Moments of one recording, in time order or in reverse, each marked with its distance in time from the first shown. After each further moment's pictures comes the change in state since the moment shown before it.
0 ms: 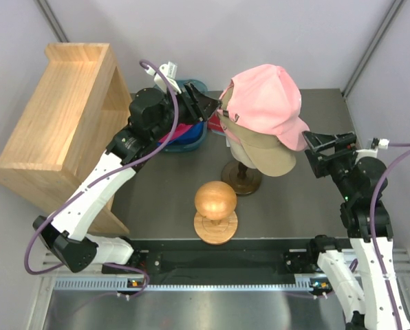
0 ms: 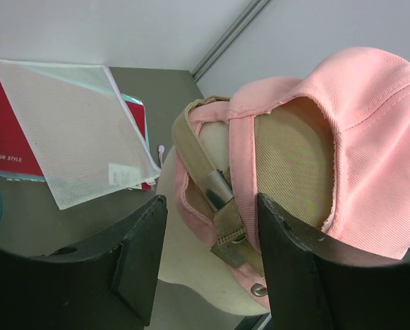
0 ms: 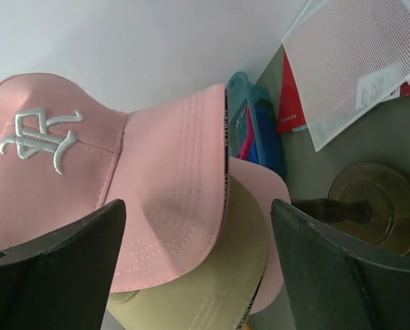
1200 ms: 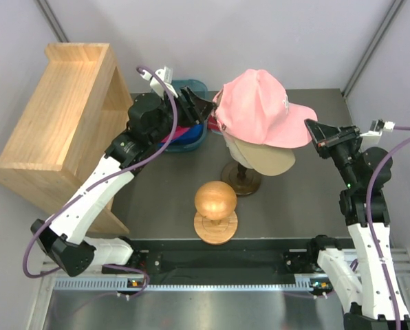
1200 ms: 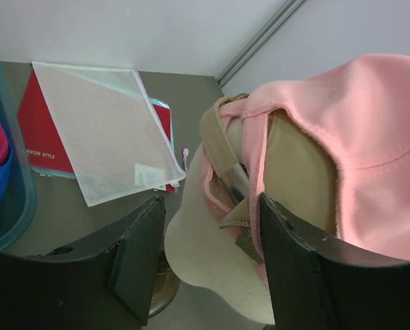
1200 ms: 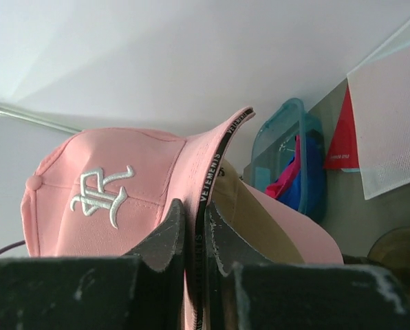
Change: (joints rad) left arm 0.005 -0.035 -0.063 0.014 -0.060 0.034; right arm -0.044 0.095 -0.018 0.328 -0.124 -0.030
